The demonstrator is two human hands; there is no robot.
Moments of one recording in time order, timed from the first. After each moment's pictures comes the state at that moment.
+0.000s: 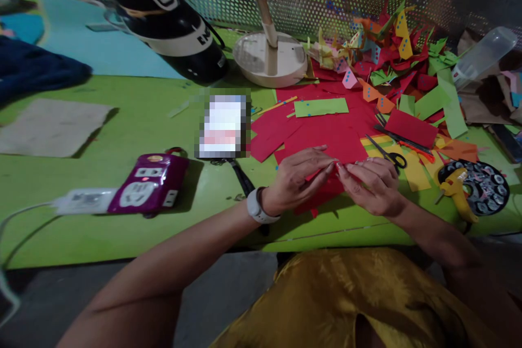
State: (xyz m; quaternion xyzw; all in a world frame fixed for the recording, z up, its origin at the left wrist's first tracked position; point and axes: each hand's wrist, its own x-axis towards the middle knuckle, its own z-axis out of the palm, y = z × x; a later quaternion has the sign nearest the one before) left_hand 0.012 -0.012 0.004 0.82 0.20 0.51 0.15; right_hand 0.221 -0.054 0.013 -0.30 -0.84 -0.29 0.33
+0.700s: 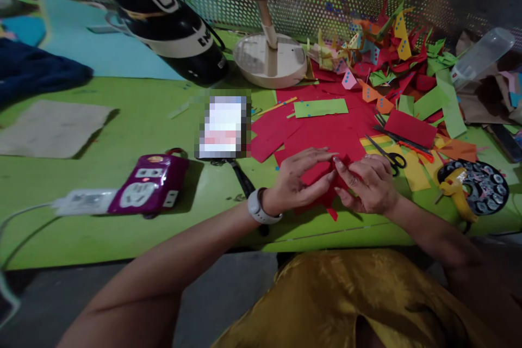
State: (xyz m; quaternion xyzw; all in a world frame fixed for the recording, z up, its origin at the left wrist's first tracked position) left_hand 0.007 -0.015 -0.003 0.80 0.24 0.49 0.24; right_hand 0.213 -0.052 0.018 -0.32 -0.85 -0.23 0.34
